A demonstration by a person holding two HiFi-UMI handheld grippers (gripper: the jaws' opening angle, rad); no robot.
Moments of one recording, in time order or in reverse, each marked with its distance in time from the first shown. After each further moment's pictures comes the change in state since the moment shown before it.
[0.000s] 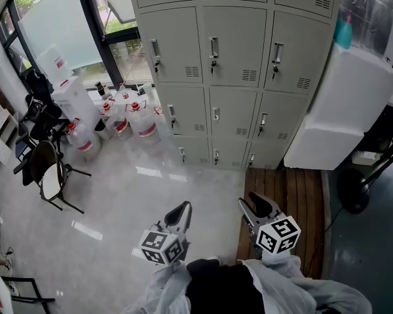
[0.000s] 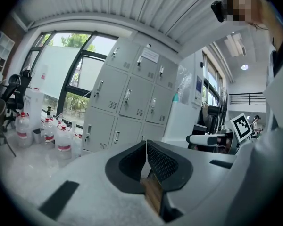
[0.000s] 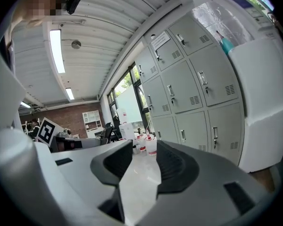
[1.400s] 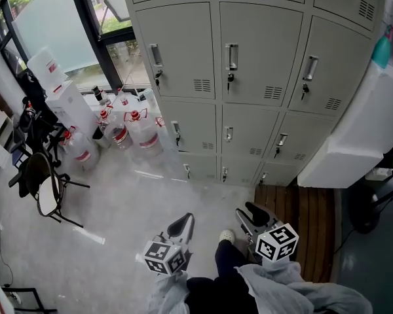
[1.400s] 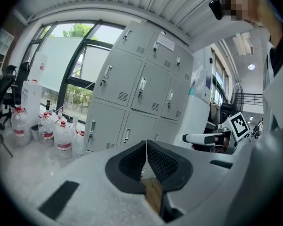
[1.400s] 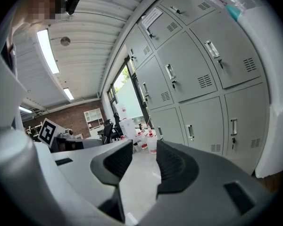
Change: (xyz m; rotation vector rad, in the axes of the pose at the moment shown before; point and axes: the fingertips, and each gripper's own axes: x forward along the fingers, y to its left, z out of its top) left arm 0.124 0.128 -0.006 -0.036 0.064 0.022; right arm 0.177 -0.068 -0.015 0.047 0.071 0.057
